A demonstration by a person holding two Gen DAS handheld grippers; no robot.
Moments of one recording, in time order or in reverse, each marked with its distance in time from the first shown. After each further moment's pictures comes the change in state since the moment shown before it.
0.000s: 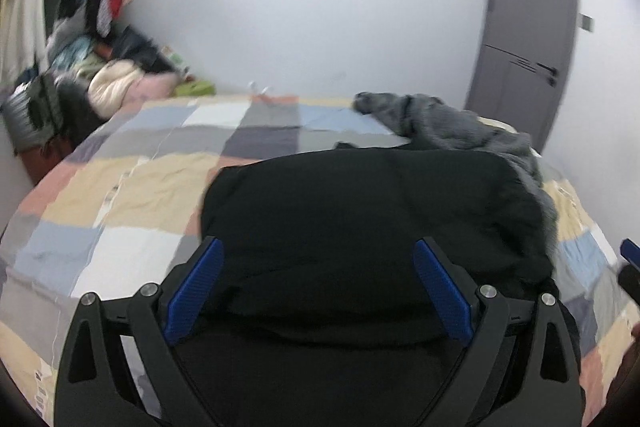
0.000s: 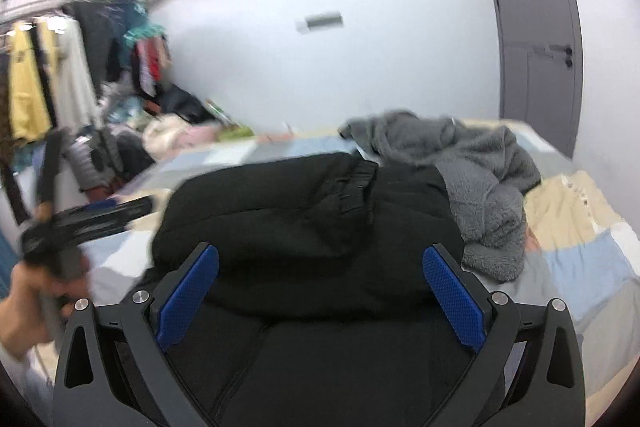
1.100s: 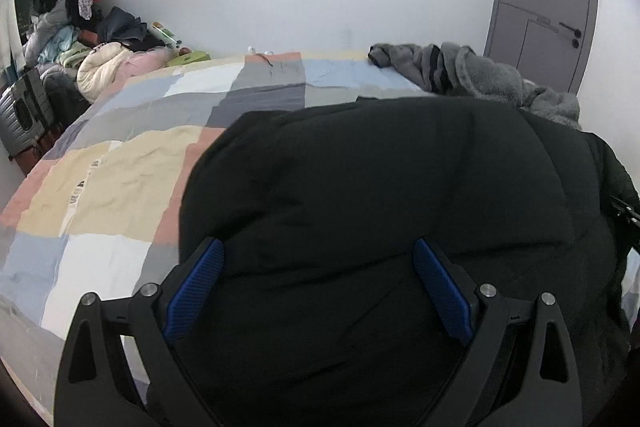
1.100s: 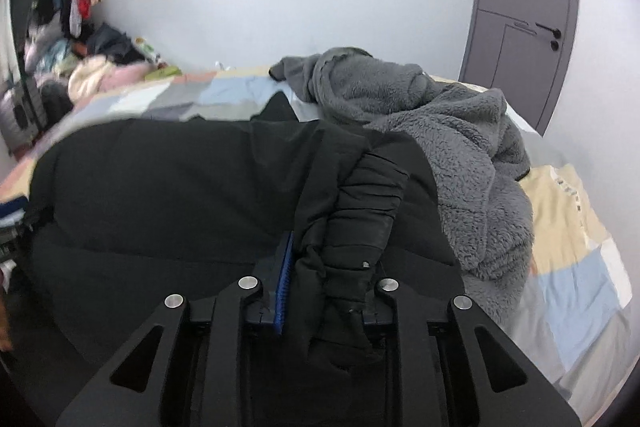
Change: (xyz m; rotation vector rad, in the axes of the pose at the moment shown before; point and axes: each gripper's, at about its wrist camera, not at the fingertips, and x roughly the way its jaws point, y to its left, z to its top) left arm 0.124 -0.004 -0.007 0.089 0.115 0.042; right arm 0.162 -0.042 0.002 -0.097 0.173 -0.248
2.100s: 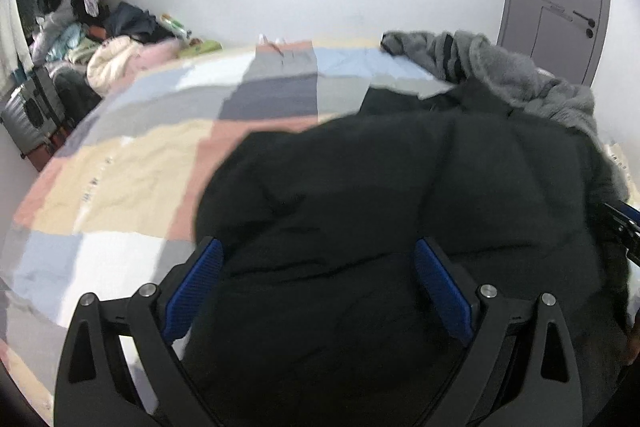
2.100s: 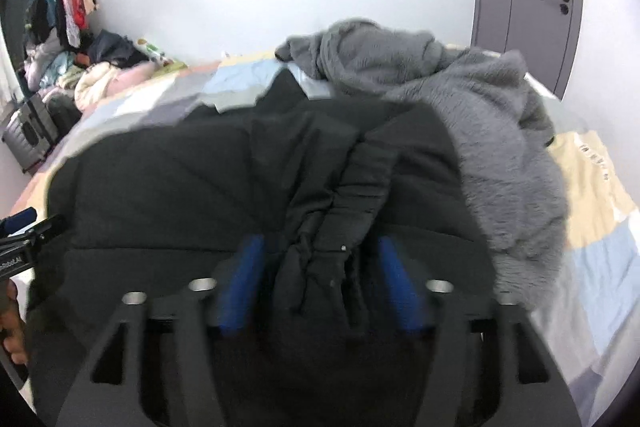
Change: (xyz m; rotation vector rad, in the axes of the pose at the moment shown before) left arm -0.012 -0.002 0.014 -0.012 0.051 0.043; right arm -0.015 -0.013 0.009 0.124 0.032 0.114
